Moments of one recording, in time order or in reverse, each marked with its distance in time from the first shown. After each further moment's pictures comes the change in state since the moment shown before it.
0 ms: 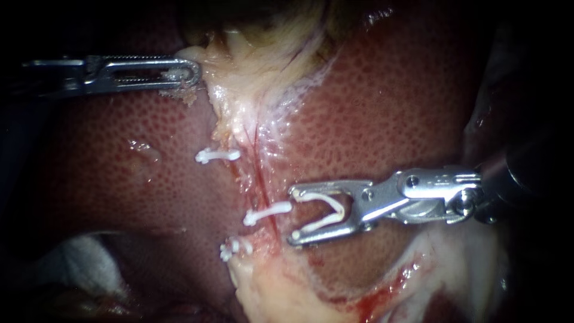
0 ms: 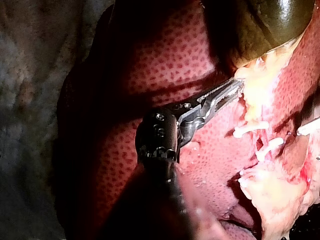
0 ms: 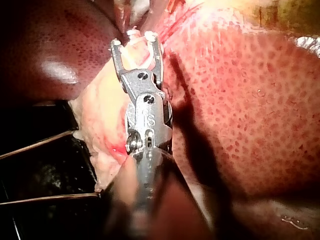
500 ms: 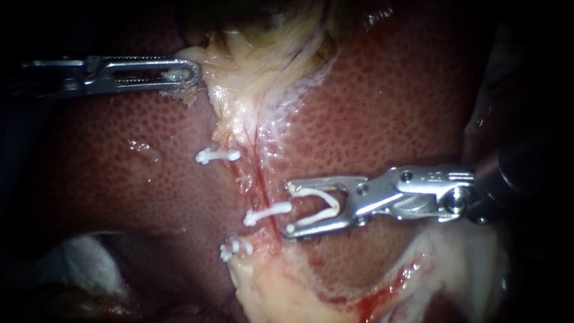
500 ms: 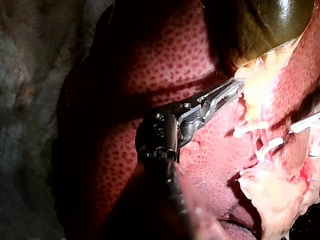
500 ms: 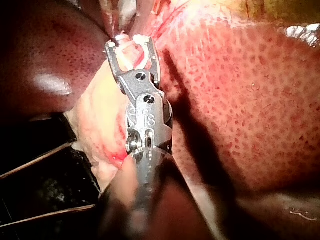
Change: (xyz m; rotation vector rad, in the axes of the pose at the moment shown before) right arm -0.002 0.003 0.003 -0.033 -0.039 0.094; left arm 0.000 0.000 0.000 -0.002 -0.001 0.000
